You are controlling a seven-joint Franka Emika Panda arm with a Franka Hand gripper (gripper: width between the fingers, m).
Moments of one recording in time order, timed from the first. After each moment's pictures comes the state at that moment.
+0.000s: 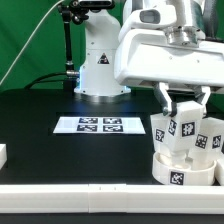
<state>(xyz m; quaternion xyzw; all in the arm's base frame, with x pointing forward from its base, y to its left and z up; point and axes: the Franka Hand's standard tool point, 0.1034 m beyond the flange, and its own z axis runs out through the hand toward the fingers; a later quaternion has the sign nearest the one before) 0.611 0.082 0.110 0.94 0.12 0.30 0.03</state>
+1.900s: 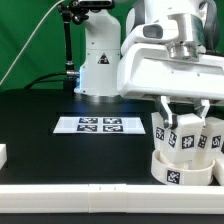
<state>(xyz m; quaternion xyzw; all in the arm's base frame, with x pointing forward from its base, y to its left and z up) 0.603 0.086 0.086 0.95 0.13 0.29 0.04</state>
